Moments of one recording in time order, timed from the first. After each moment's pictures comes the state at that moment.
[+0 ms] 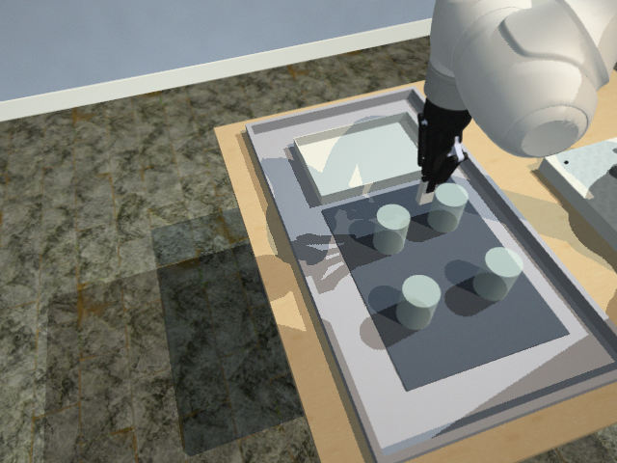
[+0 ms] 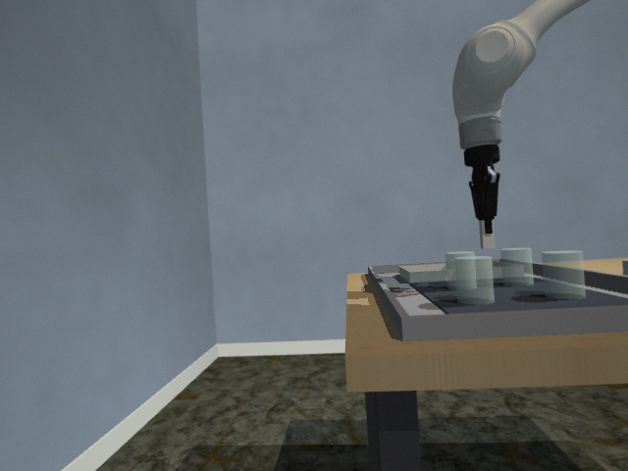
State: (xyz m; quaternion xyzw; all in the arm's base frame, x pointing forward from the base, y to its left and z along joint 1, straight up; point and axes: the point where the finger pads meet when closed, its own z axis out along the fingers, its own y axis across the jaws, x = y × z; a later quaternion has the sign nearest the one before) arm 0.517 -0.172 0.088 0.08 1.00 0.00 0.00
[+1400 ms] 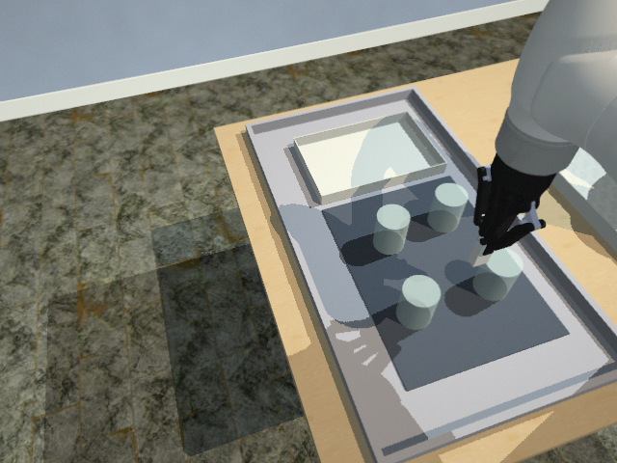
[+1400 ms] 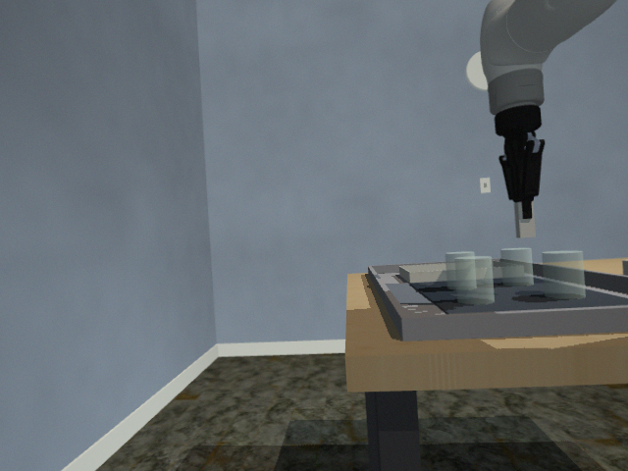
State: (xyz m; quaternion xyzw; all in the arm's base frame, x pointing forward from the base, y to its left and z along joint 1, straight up) arm 0.537 -0.003 0.114 0.08 1.00 0.00 0.00
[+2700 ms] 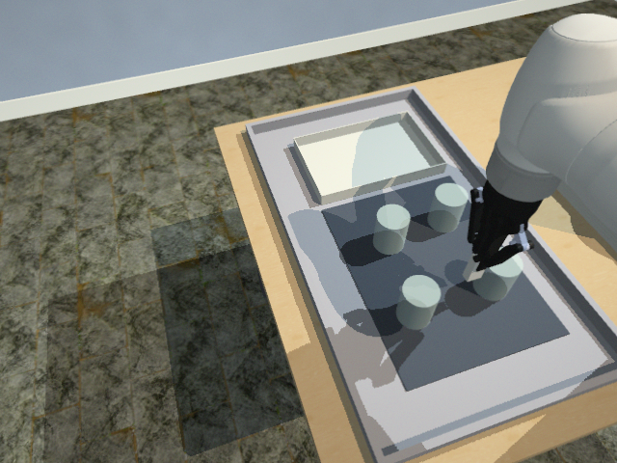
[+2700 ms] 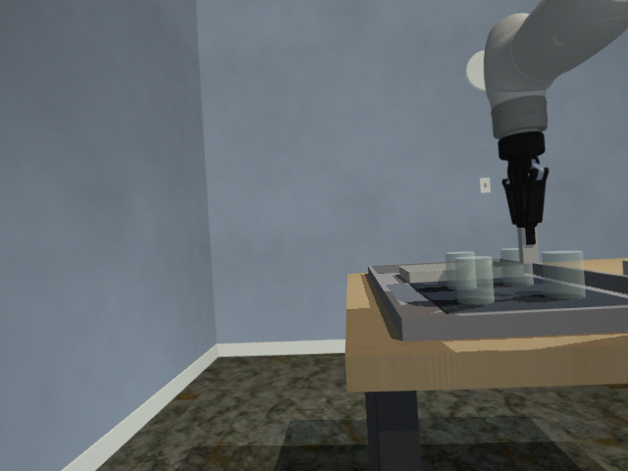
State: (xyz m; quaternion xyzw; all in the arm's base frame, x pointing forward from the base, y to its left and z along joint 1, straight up) arm 0.535 -0.003 0.067 0.08 1.00 0.00 0.00
